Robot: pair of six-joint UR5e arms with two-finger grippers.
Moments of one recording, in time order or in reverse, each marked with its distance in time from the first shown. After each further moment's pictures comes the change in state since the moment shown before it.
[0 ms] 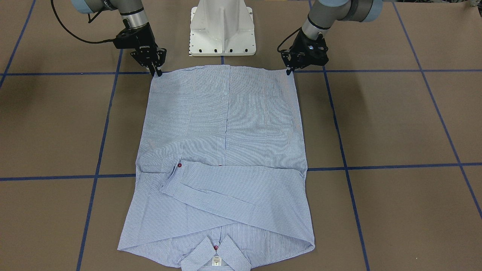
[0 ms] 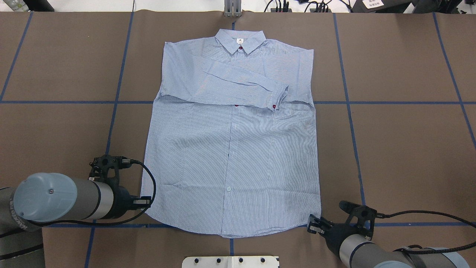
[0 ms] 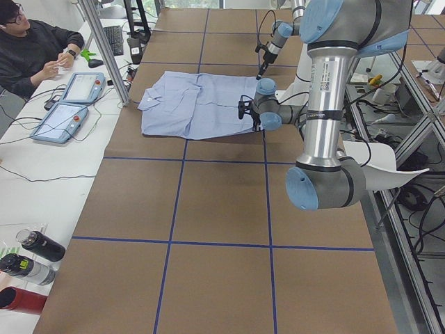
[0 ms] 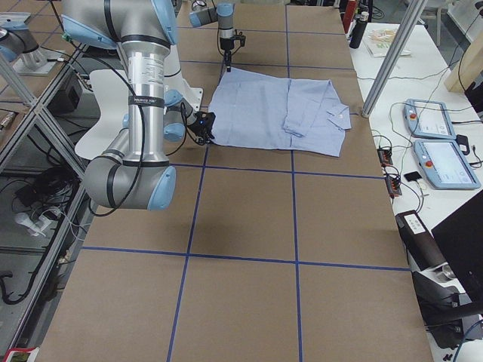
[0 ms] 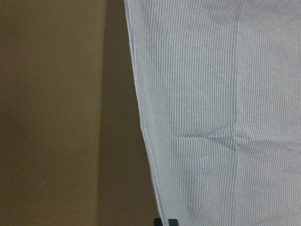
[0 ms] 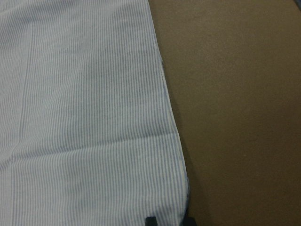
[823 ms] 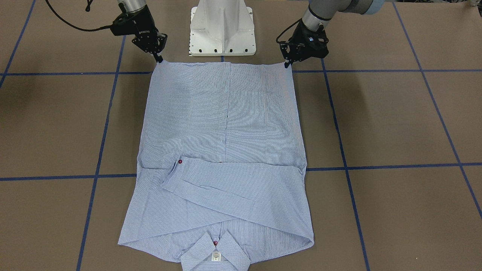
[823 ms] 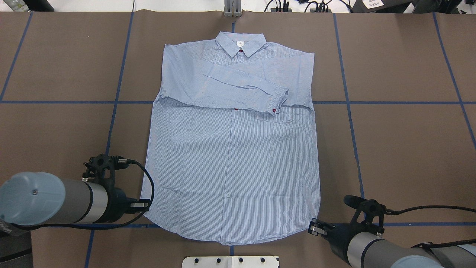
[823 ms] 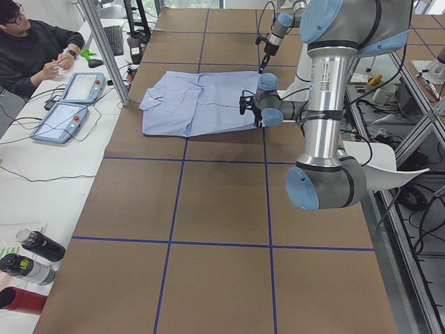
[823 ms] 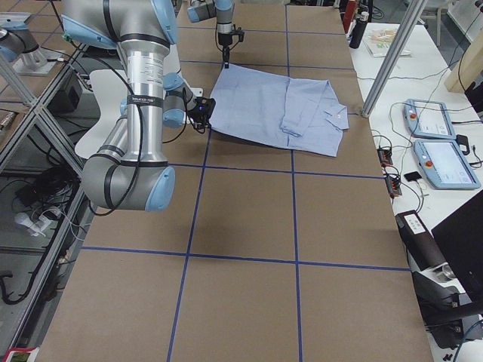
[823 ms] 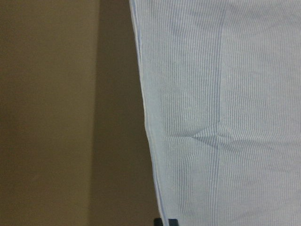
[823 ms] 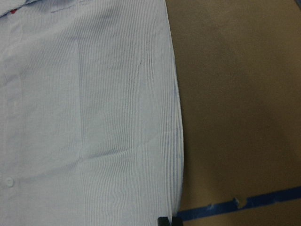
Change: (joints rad) left arm 0.000 0.019 -0.116 0.054 -0.047 -0.008; right arm 0.023 -0.023 0.235 -0.147 0.133 -0.007
